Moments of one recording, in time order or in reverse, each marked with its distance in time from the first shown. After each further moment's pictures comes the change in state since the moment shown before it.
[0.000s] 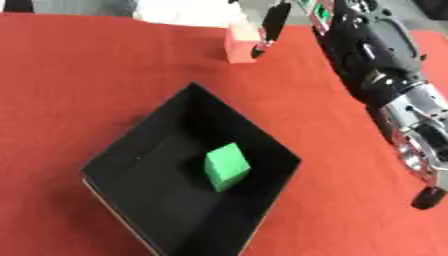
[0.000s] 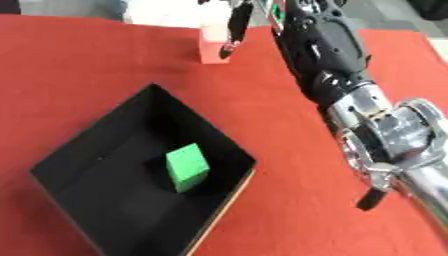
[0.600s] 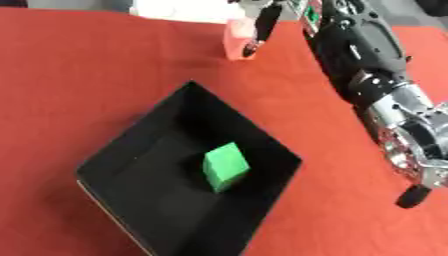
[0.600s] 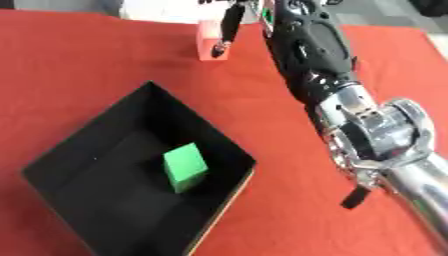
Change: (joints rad) left arm -0.007 0.000 -0.005 0.000 0.004 0.002 -0.008; right arm -0.015 0.016 -0.065 0.043 0.073 0.108 -0.021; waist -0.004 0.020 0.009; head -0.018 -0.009
